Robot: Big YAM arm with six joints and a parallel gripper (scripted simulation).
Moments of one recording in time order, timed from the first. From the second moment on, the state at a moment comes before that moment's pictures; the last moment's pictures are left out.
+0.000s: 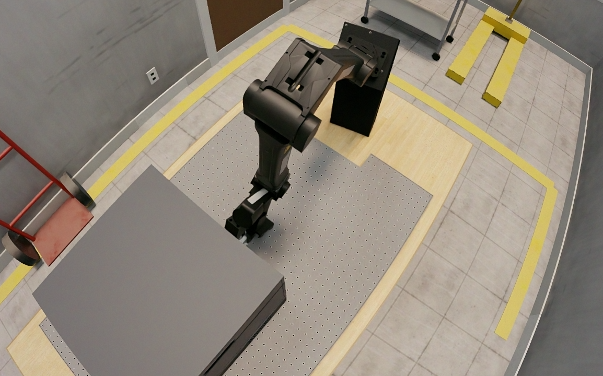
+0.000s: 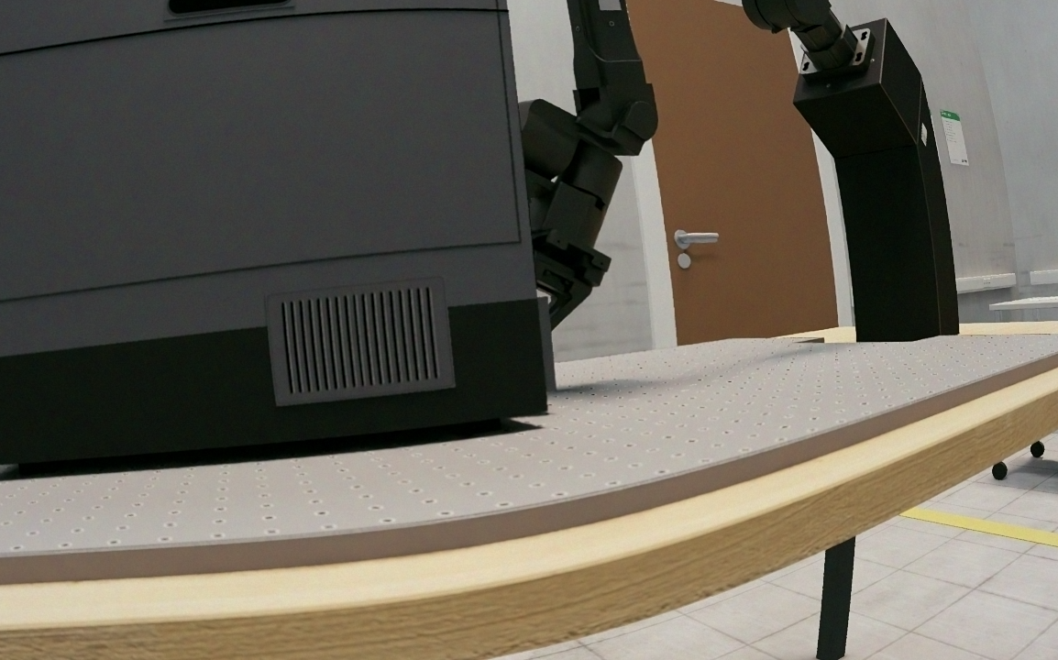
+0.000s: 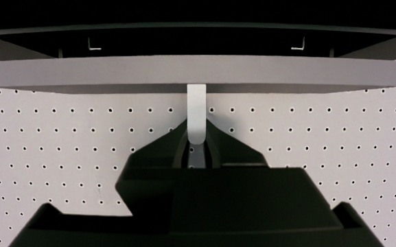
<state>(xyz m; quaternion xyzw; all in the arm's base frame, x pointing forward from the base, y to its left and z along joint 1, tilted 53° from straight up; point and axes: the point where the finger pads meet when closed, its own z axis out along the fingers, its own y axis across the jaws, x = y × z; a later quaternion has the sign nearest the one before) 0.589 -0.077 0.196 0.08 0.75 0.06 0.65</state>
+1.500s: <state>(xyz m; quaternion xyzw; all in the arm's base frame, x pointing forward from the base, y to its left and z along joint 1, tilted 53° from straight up) 0.596 -0.079 0.205 0.08 0.75 0.06 0.65</state>
